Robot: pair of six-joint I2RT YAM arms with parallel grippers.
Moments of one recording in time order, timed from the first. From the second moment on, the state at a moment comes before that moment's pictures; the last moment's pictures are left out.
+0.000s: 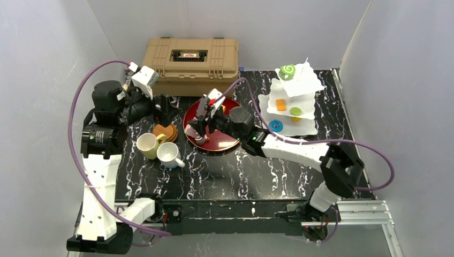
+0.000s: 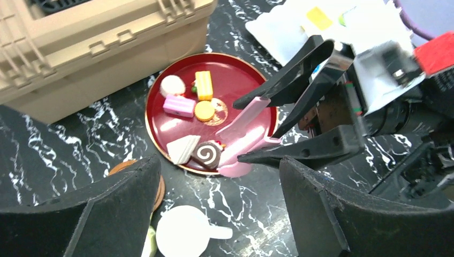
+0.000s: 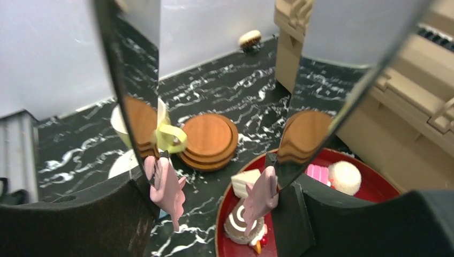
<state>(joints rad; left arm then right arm) -0.08 0.99 1.49 -0.89 0.57 0.13 1.03 1.58 1.11 0.50 -0.06 0.05</state>
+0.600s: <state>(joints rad) -0.07 0.99 1.47 -0.90 0.49 0.16 1.02 1.83 1.09 0.68 0.07 -0.03</state>
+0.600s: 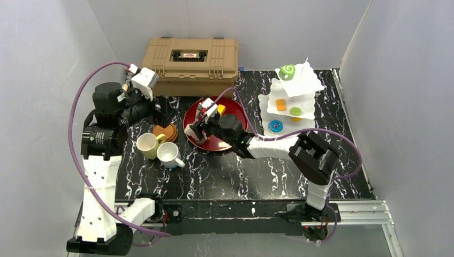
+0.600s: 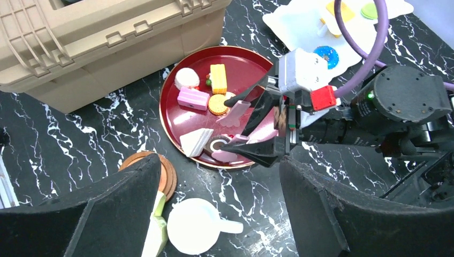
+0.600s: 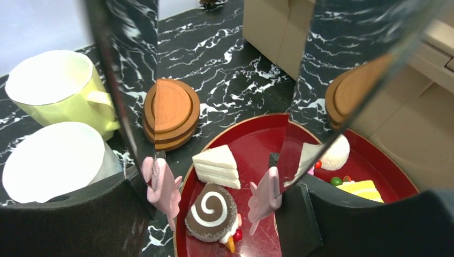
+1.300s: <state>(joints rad) -0.07 0.98 1.47 -0.92 0.49 0.18 0.99 1.93 1.09 0.75 0.05 0.03</state>
